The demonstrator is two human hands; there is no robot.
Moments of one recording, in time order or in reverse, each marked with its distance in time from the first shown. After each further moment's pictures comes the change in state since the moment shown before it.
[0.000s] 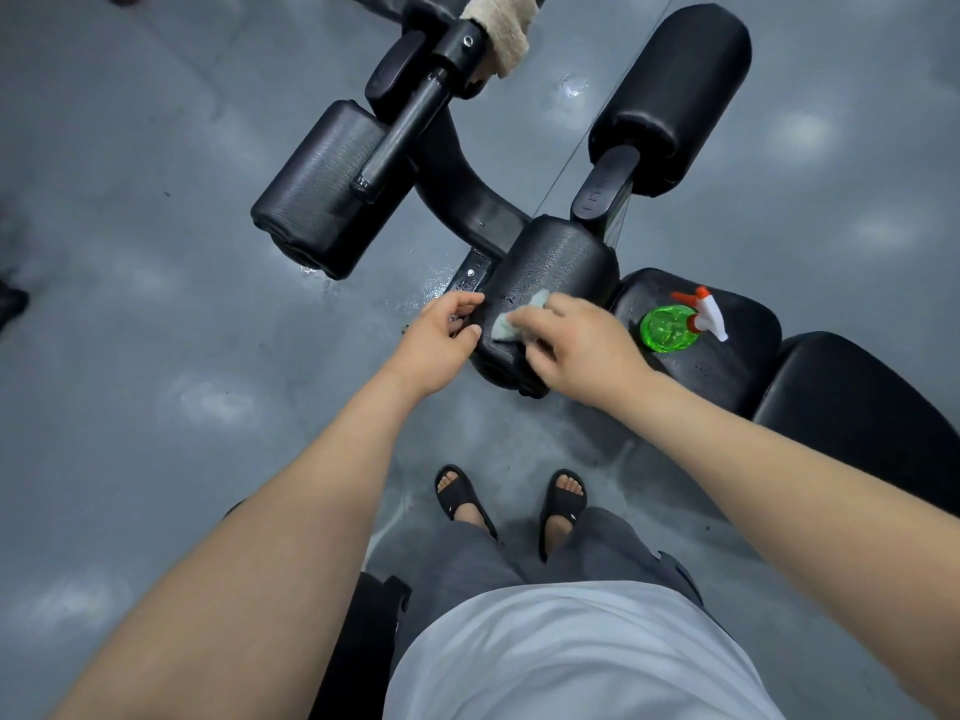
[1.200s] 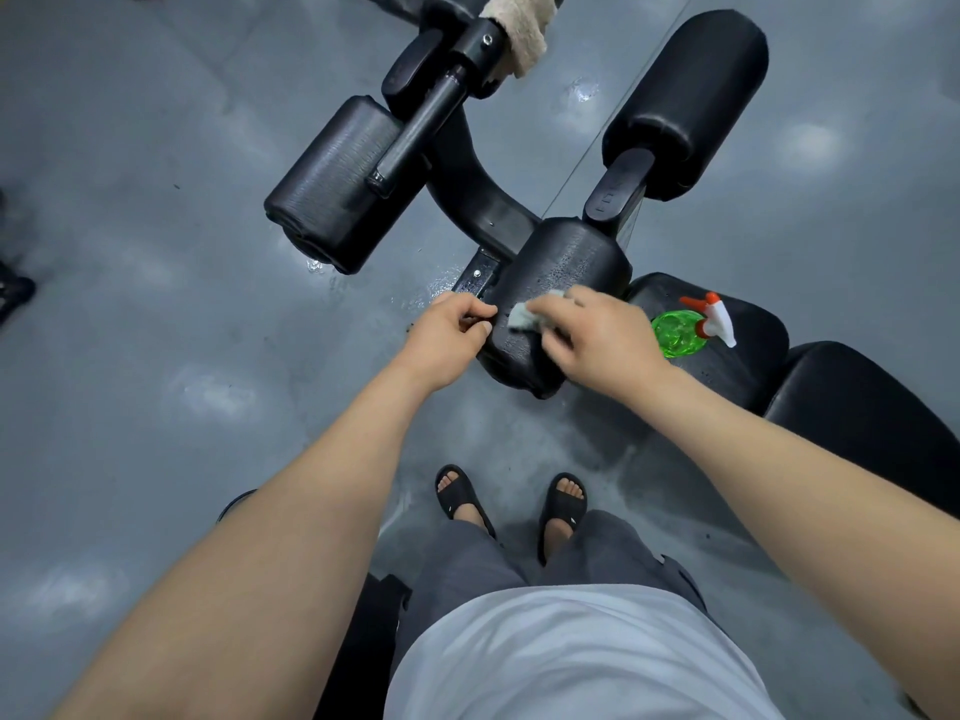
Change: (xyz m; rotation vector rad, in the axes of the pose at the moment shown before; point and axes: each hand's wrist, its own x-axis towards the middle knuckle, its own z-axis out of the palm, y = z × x) left_hand 0.003 0.001 0.001 0.028 0.071 0.046; right_hand 0.005 0.010 -0.001 -0.110 0.057 0.052
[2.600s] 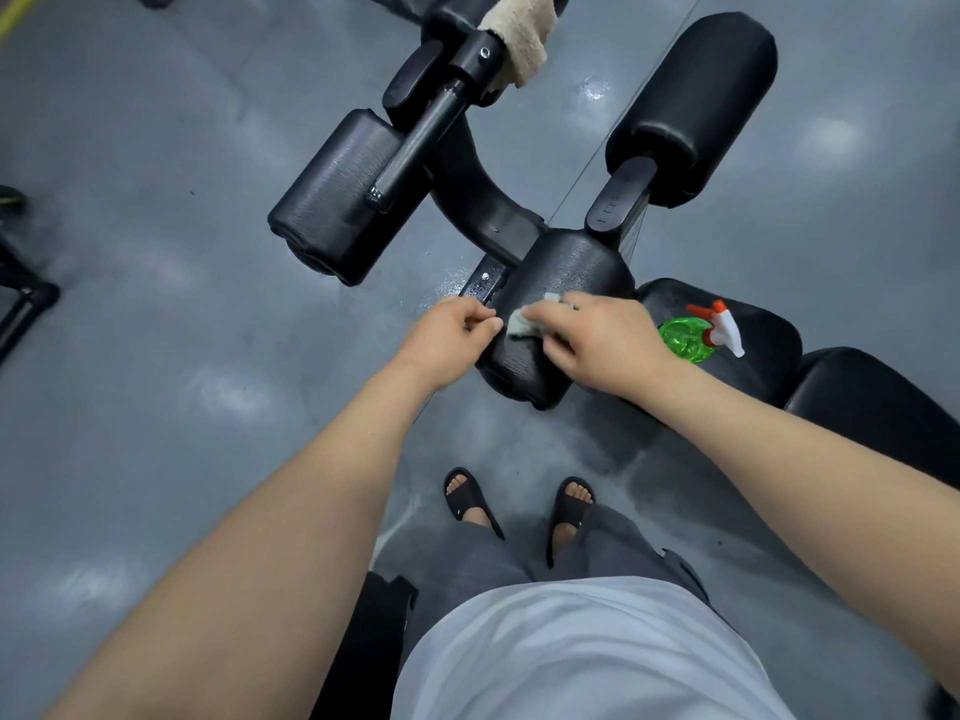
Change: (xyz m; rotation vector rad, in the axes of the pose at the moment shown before) left_hand 0.010 0.022 -0.007 0.234 -0.027 -0.072; right_hand 0.016 0.015 -0.005 -0.021 -0.062 -0.128
